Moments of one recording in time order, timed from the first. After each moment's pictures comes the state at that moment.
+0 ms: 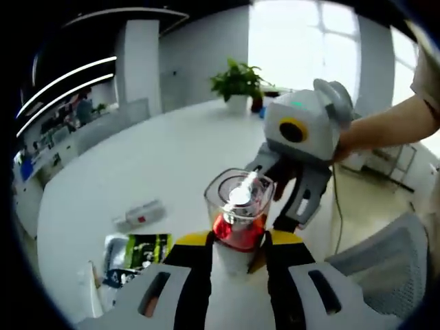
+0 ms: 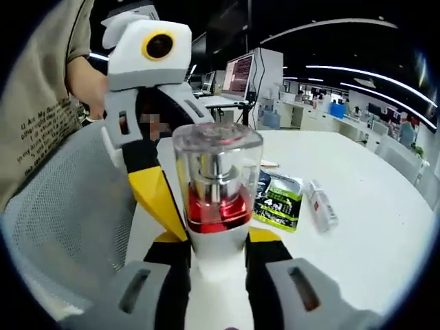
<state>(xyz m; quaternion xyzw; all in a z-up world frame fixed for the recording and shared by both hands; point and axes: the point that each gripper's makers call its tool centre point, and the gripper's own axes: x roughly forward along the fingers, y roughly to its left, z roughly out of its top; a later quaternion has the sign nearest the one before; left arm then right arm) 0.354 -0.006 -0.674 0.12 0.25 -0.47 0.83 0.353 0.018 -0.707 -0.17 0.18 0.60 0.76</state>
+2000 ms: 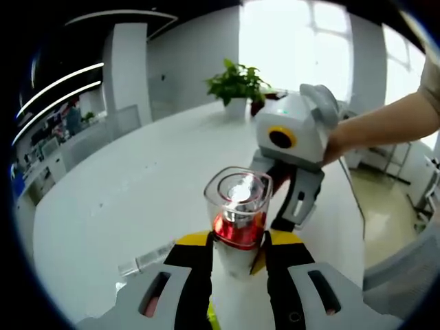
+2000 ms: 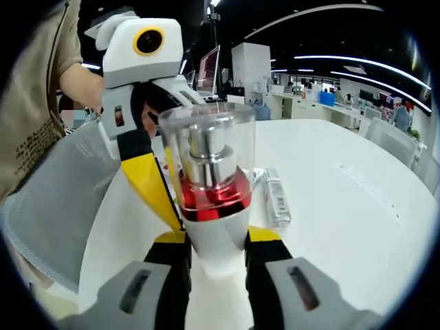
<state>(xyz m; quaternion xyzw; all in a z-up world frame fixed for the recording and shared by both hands) 0.438 -0.036 -0.670 0.13 0.24 -0.50 0.82 0.432 -0.012 -0.712 -0.15 0.21 0.59 0.77</state>
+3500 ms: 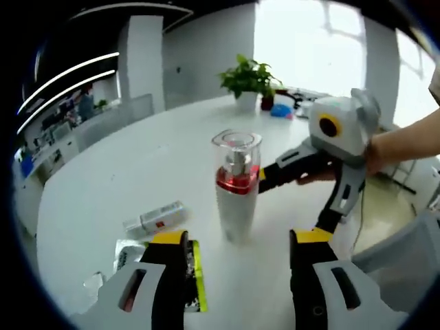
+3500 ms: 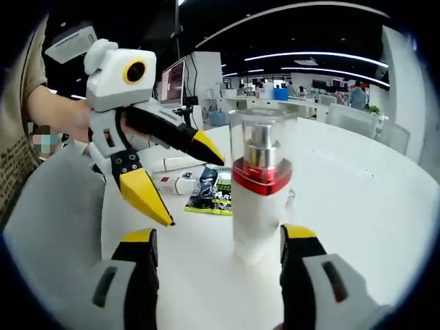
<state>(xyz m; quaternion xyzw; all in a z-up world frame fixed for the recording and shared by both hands) 0.399 0.016 -0.685 0.12 0.26 -0.46 0.84 0.386 -0.014 -0.713 -0.09 0.22 0.46 0.86</state>
